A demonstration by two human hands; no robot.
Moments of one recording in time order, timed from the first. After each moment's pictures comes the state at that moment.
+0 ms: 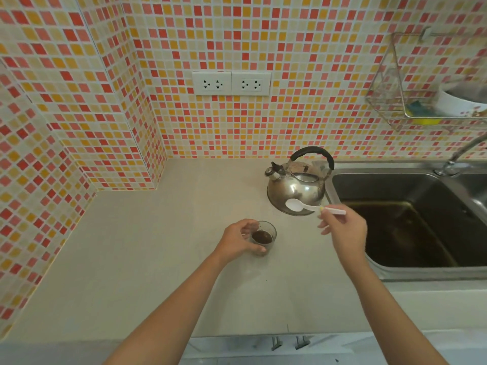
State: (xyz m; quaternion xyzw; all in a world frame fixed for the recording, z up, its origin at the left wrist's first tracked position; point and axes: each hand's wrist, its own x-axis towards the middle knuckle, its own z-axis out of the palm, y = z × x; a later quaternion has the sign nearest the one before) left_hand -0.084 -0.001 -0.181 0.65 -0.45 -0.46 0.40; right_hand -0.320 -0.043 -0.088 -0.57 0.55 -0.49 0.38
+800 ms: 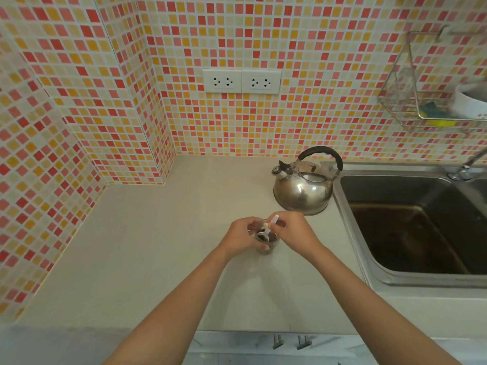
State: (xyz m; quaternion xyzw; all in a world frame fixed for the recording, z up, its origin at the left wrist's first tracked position) left_hand -0.086 0.001 -0.165 0.65 -0.48 -0.44 0.38; right_hand -0.243 -0.044 -0.103 -0.80 0.45 -0.17 0.35
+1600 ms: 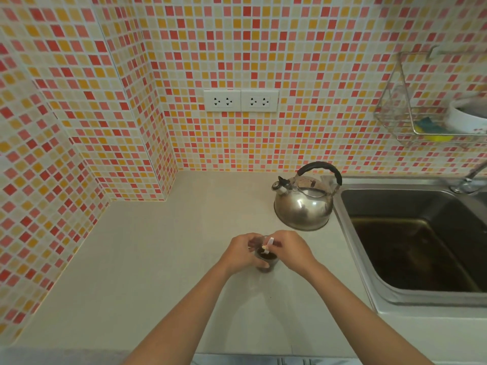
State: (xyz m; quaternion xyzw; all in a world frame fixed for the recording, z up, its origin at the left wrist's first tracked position) left_hand -0.085 0.000 -0.162 0.67 -0.50 -0.42 0.35; right_hand -0.237 -0.049 -0.113 -0.82 0.48 -0.09 0.30
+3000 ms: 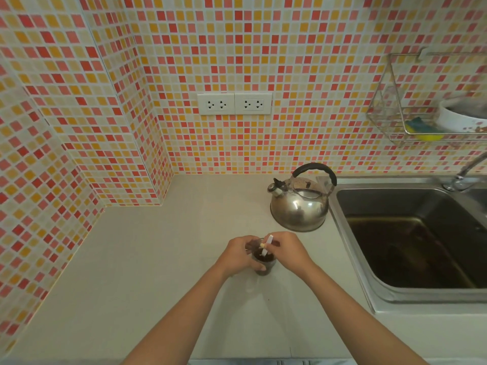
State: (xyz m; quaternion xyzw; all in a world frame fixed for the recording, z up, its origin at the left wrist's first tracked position) left_hand -0.084 -0.003 -0.161 0.67 -0.50 -0.44 0.33; right_hand -0.238 -0.054 -0.122 -0.79 0.49 -0.13 0.35
